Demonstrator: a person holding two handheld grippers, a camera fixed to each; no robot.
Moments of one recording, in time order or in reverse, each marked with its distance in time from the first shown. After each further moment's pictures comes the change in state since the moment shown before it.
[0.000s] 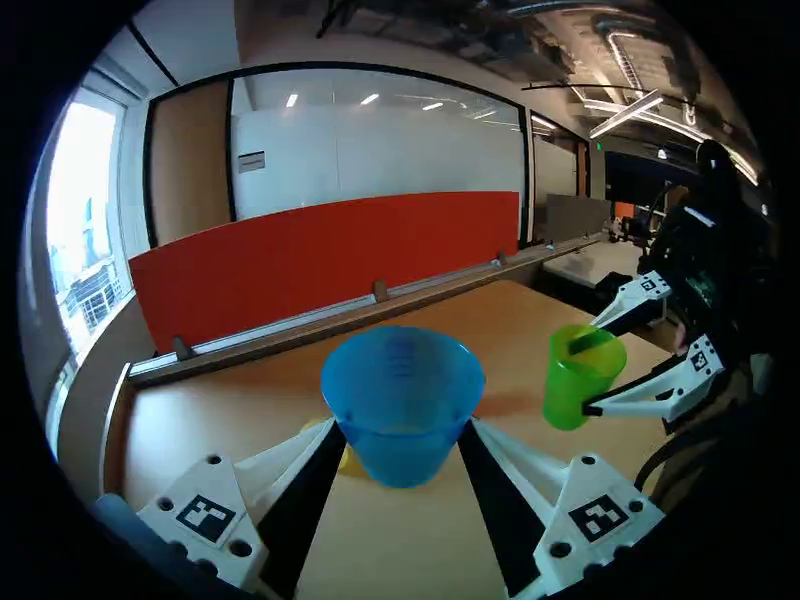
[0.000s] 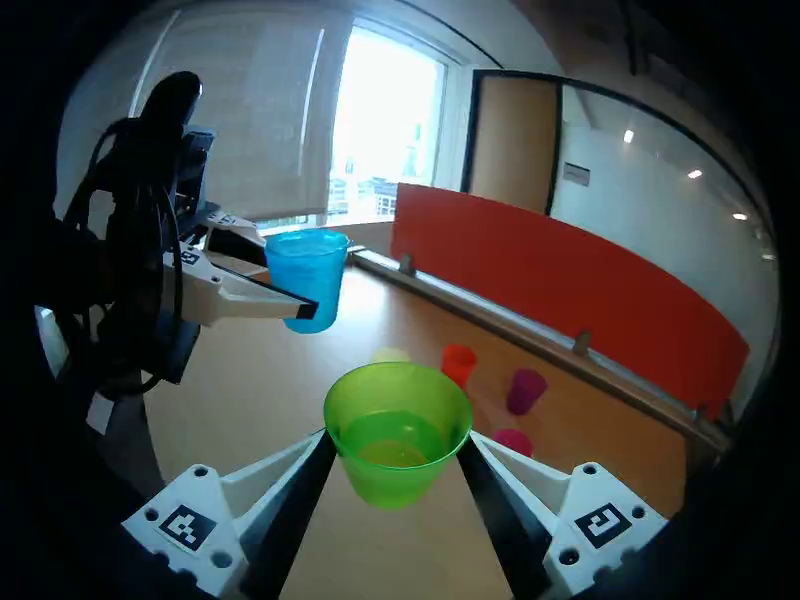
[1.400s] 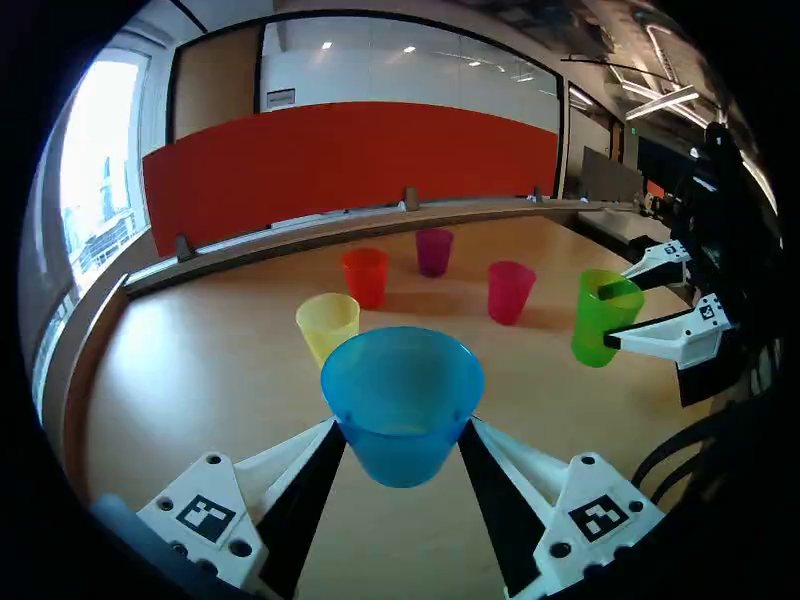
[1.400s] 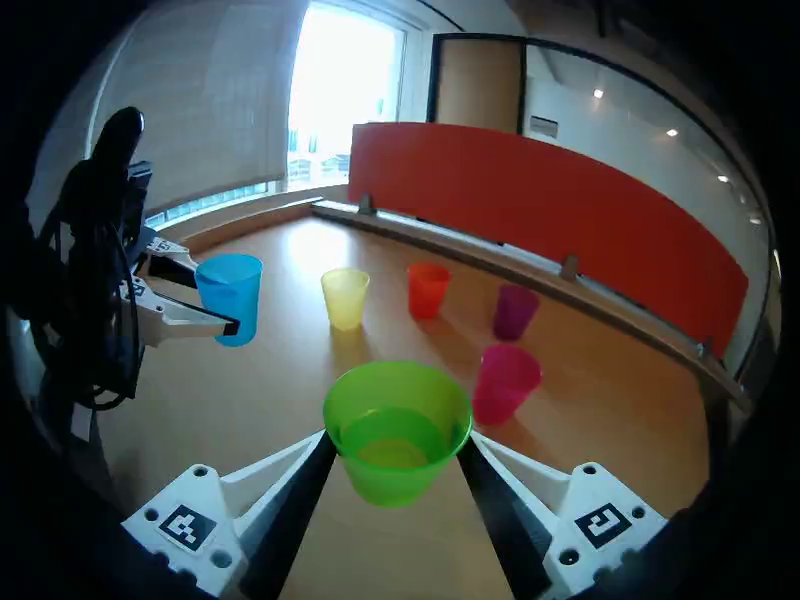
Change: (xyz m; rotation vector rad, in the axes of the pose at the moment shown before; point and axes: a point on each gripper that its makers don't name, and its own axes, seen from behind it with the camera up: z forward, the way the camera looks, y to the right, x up) left arm -0.168 -0.019 0.065 0.062 -0.161 -0.087; right arm -0.127 0.031 0.078 -0.087 -0.094 0.085
